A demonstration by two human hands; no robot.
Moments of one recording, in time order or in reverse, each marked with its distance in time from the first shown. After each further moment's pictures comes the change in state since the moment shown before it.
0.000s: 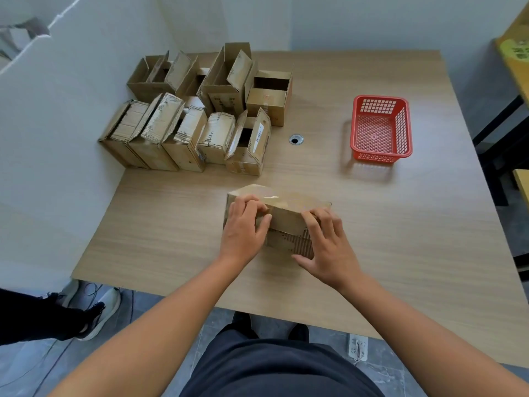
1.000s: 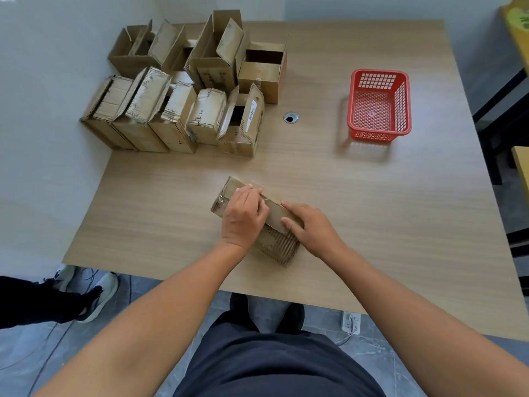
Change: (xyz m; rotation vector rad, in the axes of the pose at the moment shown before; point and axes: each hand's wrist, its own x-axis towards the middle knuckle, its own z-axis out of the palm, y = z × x) left_hand -0.004 0.002 0.025 0.153 0.097 0.129; right_hand 0.022 -0.009 0.007 0.448 -0.300 0.315
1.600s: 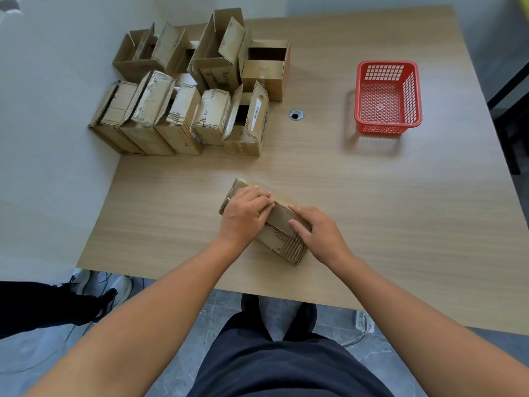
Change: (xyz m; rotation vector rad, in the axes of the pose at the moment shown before) left_hand 0.006 -0.023 -0.016 -0.030 -0.118 0.183; right_hand -0.010 0.002 0.020 0.149 0.081 0.075
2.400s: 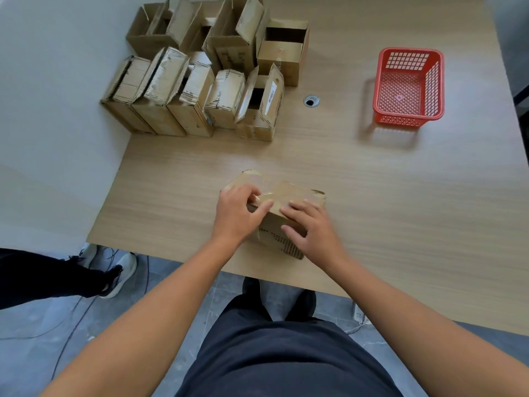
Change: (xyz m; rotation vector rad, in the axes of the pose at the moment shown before) left_hand -0.032 -0.001 -0.028 -0.183 -0.119 -0.517; right_hand -0.017 0.001 0.036 -0.153 0.051 -0.208
